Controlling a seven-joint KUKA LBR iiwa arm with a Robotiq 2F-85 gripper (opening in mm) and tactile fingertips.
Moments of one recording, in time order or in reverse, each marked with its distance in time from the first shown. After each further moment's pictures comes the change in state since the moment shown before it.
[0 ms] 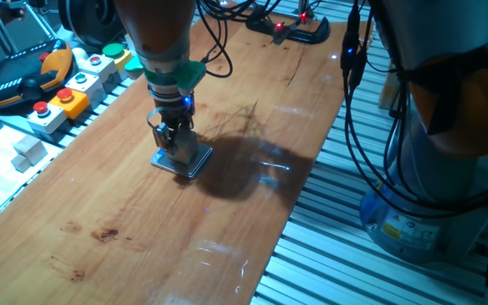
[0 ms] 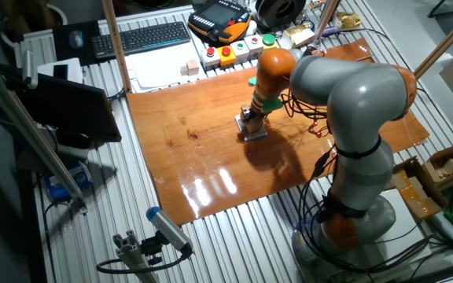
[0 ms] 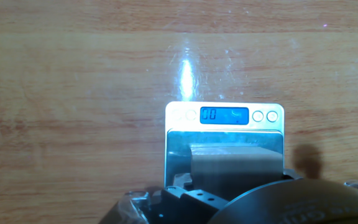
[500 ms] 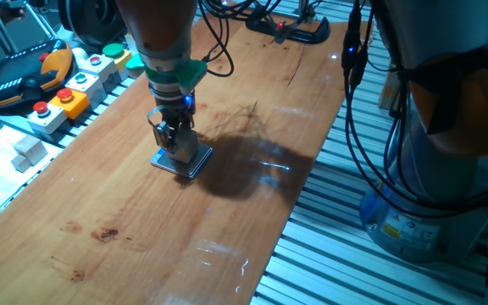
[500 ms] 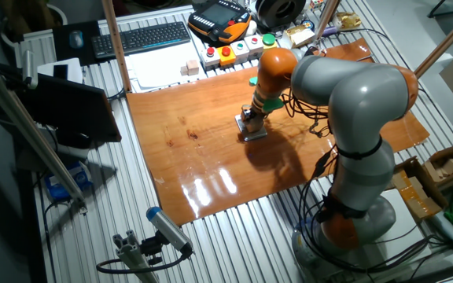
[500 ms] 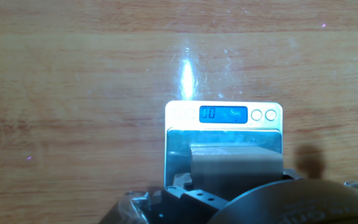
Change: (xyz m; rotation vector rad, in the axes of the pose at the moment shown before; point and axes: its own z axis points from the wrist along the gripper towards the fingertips) arm 0.001 -0.001 -0.003 -0.005 -0.001 -0.001
